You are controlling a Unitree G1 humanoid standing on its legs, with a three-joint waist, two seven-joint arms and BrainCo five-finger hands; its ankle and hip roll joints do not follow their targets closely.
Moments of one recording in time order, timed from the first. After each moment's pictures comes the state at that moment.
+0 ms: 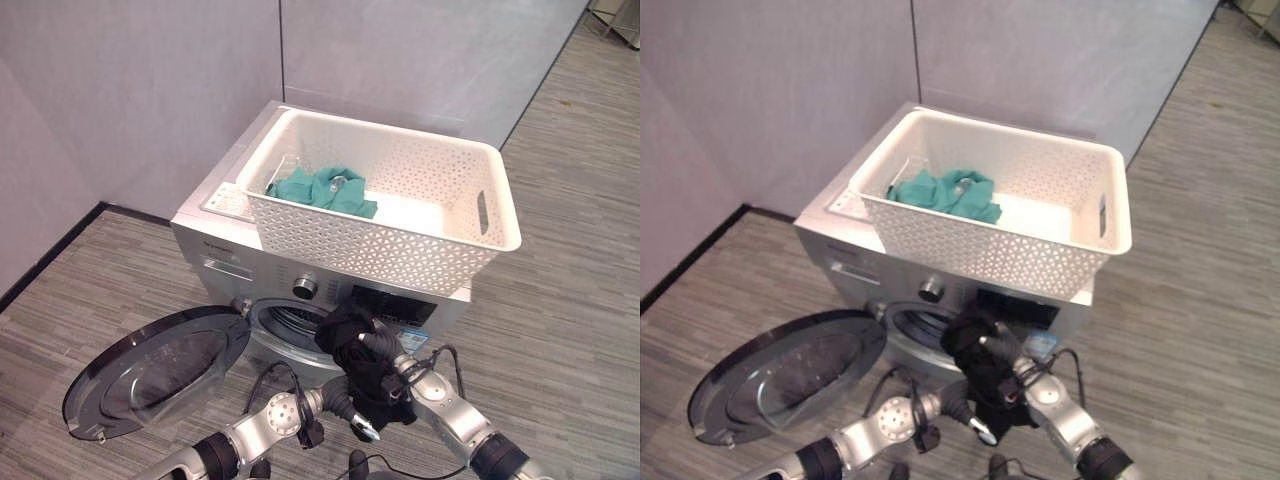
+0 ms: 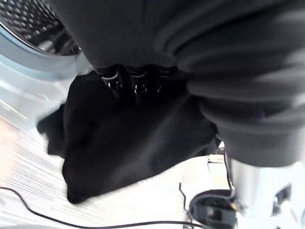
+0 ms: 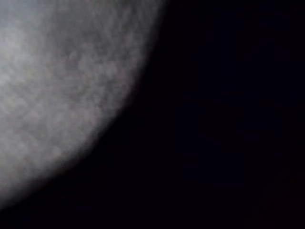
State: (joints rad) left arm -0.31 0.29 -1.04 0.48 -0.20 -0.21 -0.14; right arm -0.17 -0.39 0.64 0.31 0.40 -0.11 -0.05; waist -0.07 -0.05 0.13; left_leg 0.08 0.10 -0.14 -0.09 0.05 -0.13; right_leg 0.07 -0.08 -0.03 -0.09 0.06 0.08
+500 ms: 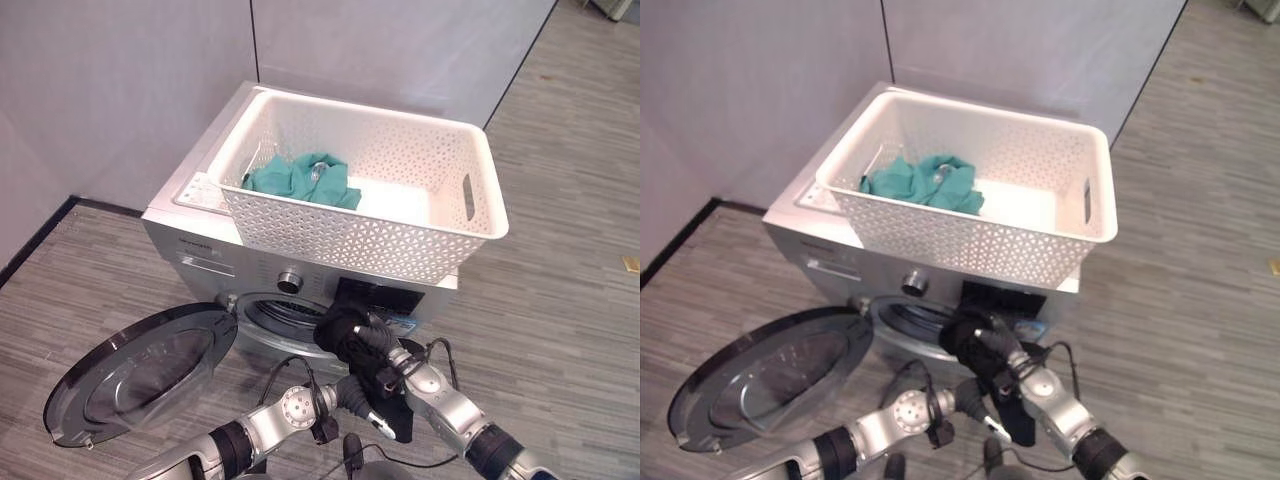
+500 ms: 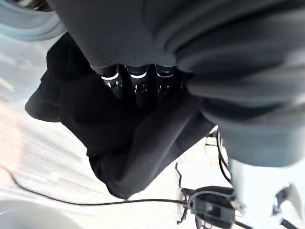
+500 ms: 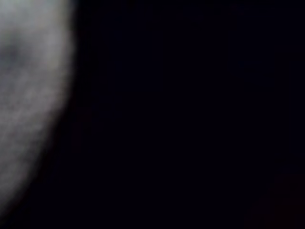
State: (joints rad) left arm -0.36 0.28 -1.09 0.48 -0.24 -0.17 -0.15; right arm -0.21 -0.38 0.66 0.31 0.46 -0.11 -0.07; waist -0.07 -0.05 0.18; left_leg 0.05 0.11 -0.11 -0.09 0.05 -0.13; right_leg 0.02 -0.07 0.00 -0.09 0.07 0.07
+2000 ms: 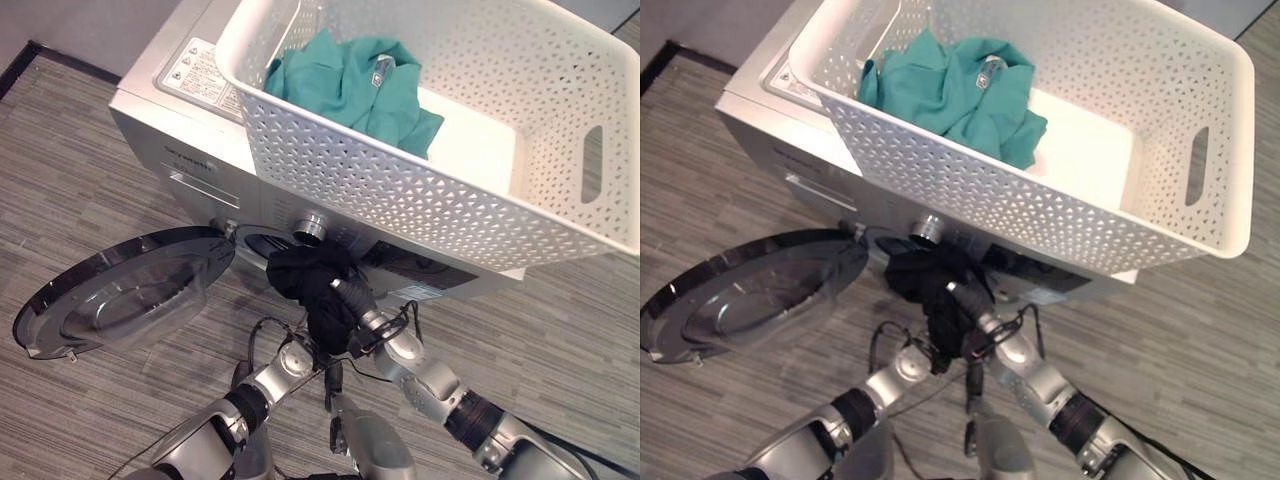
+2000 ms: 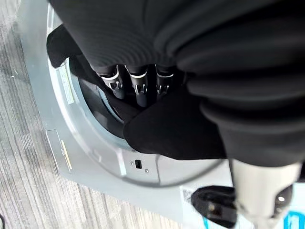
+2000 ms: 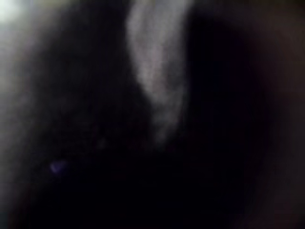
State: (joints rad) left arm -0.48 0.13 -0.77 0.79 -0.20 -0.17 0.35; right arm -0.40 -0.35 0.75 0.17 0.73 -0.19 -0.13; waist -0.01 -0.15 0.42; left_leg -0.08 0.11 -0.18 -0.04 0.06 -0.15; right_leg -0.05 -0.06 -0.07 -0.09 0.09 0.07
